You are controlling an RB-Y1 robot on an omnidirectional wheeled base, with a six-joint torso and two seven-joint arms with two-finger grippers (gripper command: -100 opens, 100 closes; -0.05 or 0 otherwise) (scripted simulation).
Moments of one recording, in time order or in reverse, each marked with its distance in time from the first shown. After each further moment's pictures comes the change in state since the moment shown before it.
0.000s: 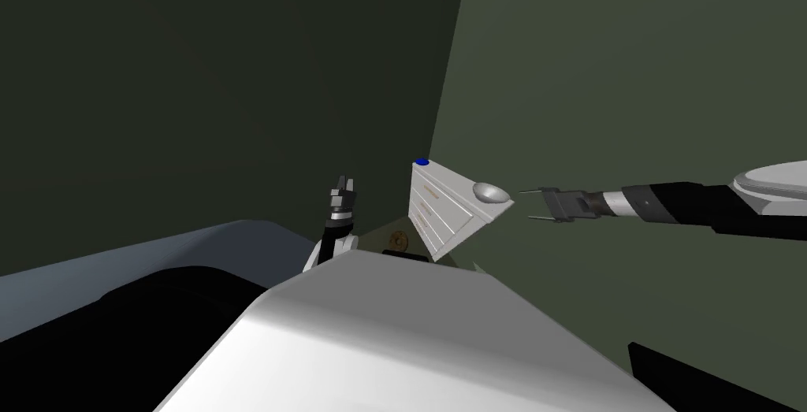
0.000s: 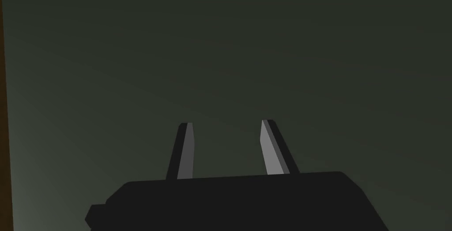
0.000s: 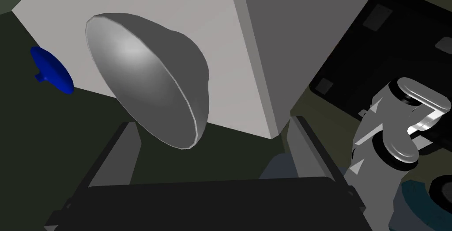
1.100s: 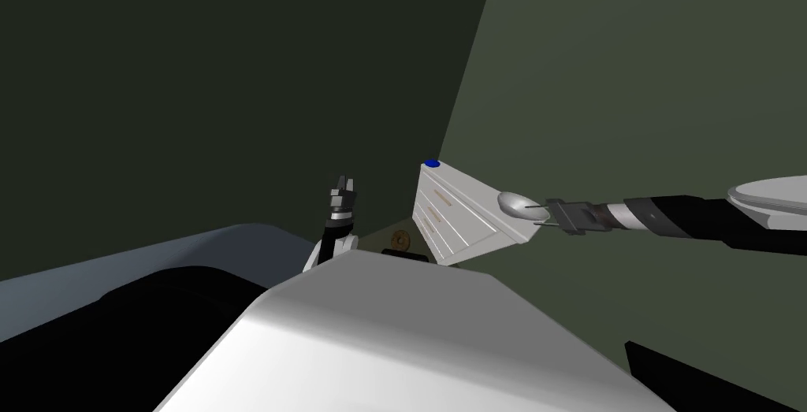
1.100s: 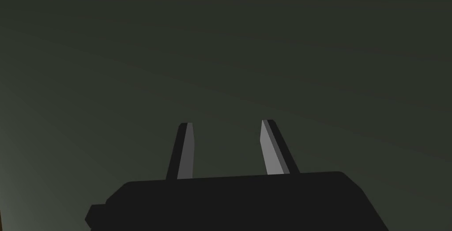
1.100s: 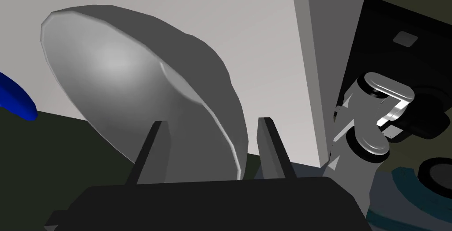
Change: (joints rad) left arm 0.000 0.000 0.000 0.000 0.000 0.000 0.000; right arm 0.023 0.010 0.068 0.052 0.029 -0.037 0.010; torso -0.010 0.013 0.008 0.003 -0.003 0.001
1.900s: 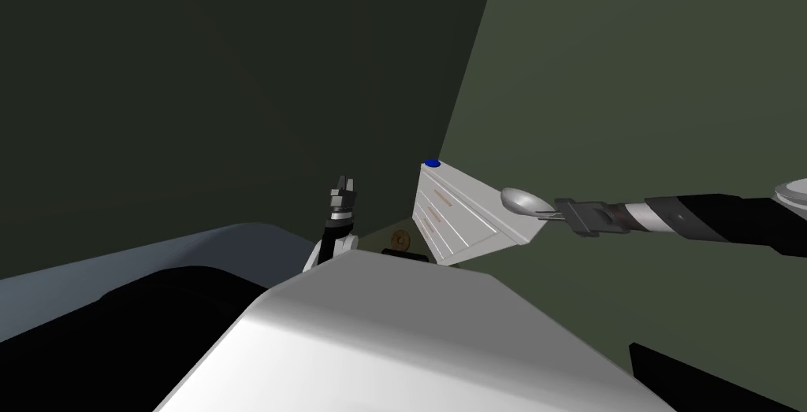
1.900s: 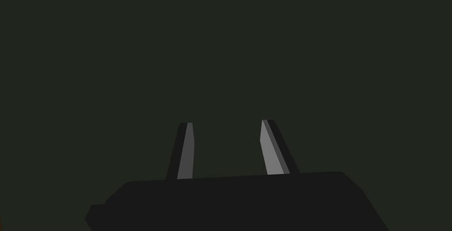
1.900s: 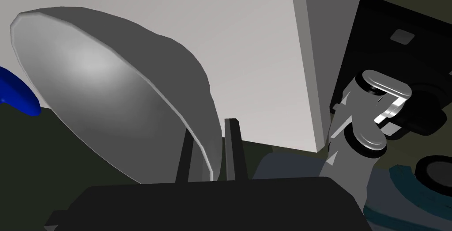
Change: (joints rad) left arm 0.000 0.000 0.000 0.000 0.000 0.000 0.000; right arm -0.030 -0.052 0.009 -0.029 0.000 -0.028 -0.010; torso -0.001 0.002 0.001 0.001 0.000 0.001
